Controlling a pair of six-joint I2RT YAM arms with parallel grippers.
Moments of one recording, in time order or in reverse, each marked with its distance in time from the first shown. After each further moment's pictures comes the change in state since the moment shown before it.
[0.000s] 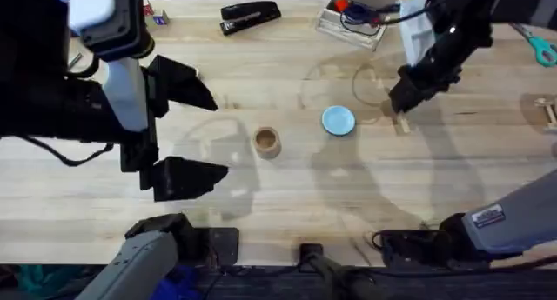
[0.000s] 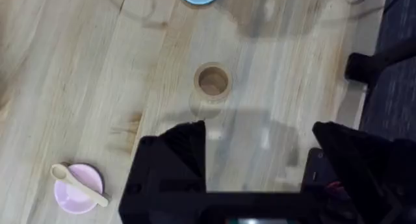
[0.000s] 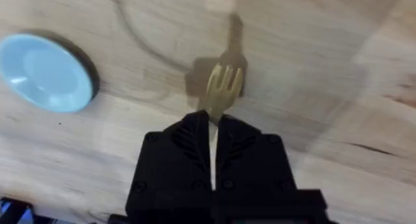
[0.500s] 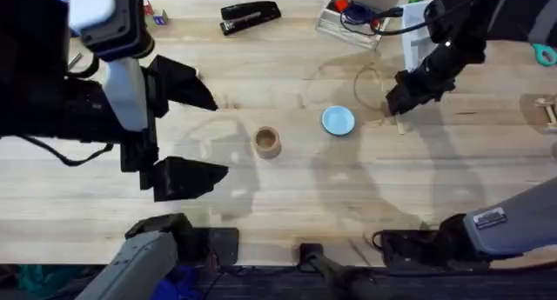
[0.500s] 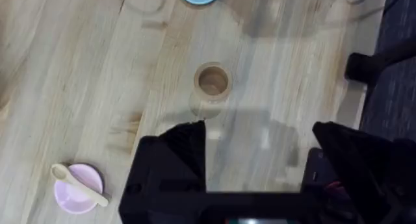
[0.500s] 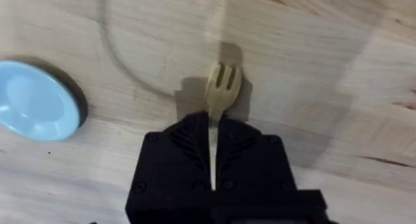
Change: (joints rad) left arm 0.000 0.000 0.000 0.000 0.000 0.000; right arm 0.000 -0.035 -0.125 0.160 0.006 0.062
